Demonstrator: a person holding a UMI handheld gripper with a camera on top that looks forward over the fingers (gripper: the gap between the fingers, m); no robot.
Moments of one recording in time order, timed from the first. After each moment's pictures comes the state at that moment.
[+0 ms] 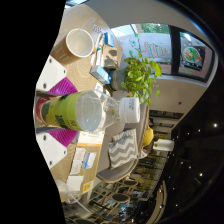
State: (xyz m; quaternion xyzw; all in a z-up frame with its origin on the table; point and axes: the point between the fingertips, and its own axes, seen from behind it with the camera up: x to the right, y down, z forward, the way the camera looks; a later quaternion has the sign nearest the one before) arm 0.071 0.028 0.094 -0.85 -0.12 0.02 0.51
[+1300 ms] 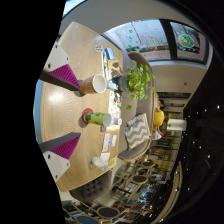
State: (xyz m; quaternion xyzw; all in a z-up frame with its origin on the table) arm 0.052 -0.216 0.208 -0.90 -0.02 -0.02 0.44
